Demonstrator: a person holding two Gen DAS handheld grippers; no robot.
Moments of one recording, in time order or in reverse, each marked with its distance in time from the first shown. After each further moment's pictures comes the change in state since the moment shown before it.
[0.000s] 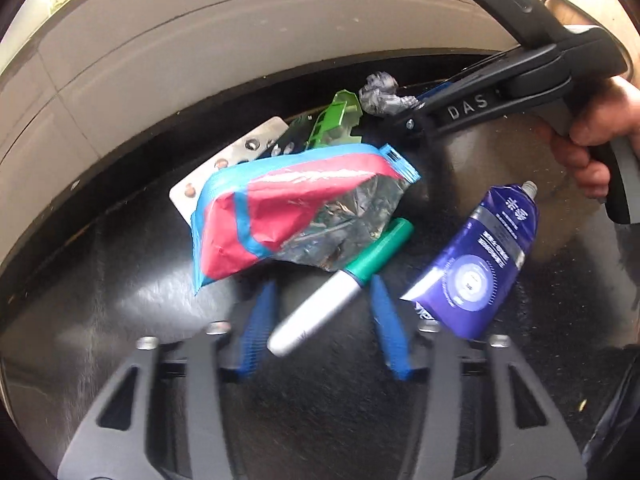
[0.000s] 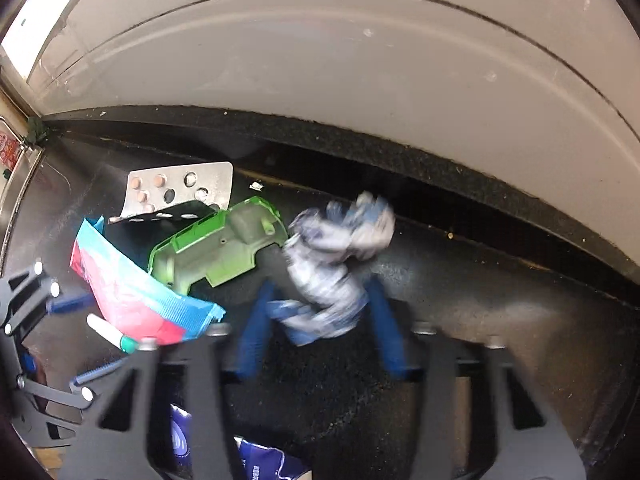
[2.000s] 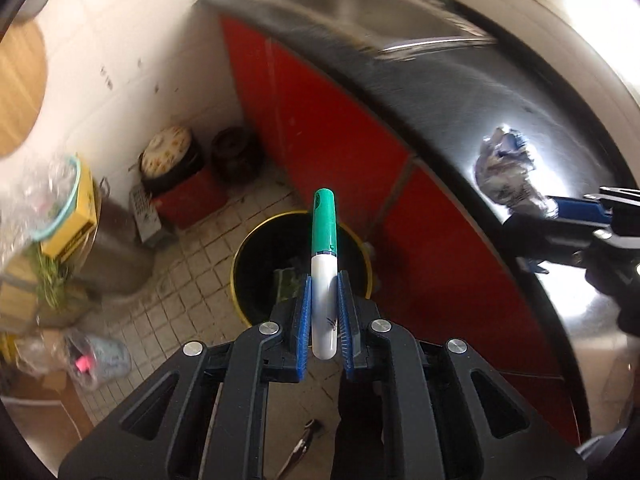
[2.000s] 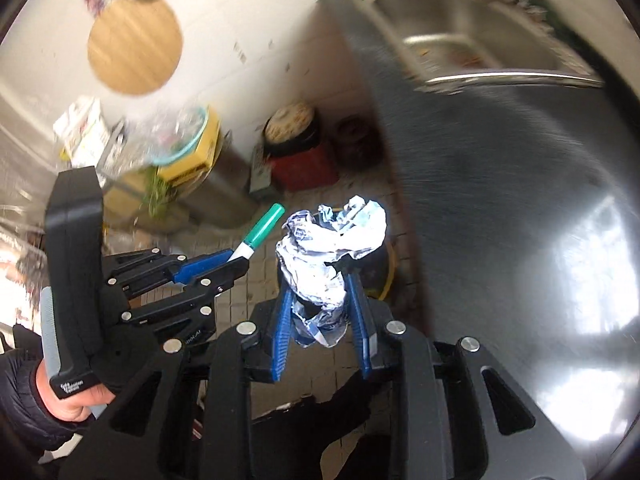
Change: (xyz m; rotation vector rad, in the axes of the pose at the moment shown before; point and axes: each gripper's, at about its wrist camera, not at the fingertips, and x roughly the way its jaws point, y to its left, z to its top) left arm -0.316 0.076 -0.521 -1.341 0.121 0.624; right arm -0.108 0.631 -0.247 -0.956 0.224 0.653
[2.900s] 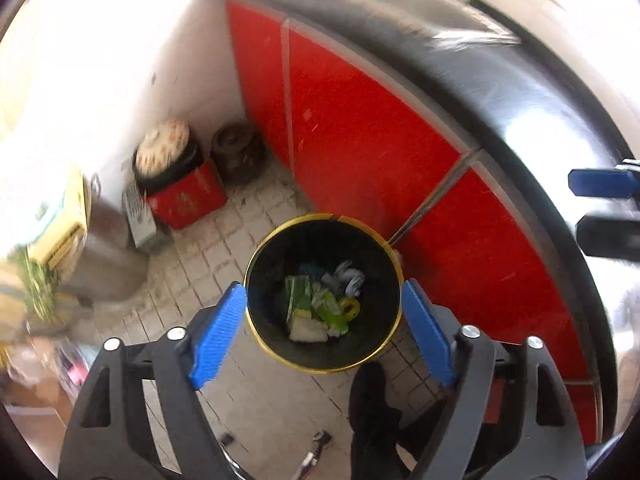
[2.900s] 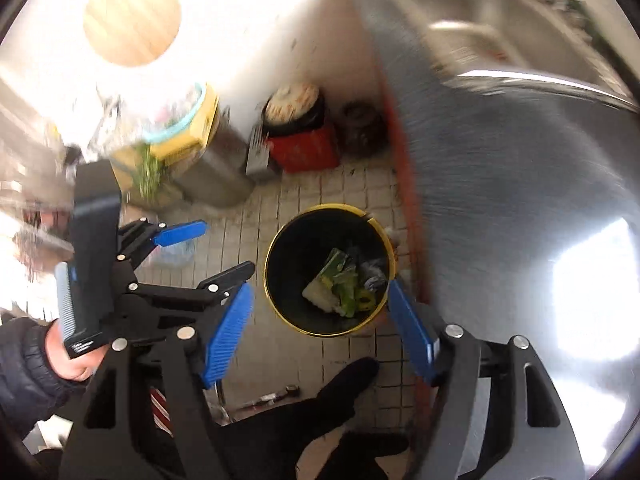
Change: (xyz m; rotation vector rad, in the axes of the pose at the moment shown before) left arm 0.039 0.025 0.014 0.044 -0.035 -0.032; right arm 0.010 -0.017 0.020 -0.025 0.031 -0.026
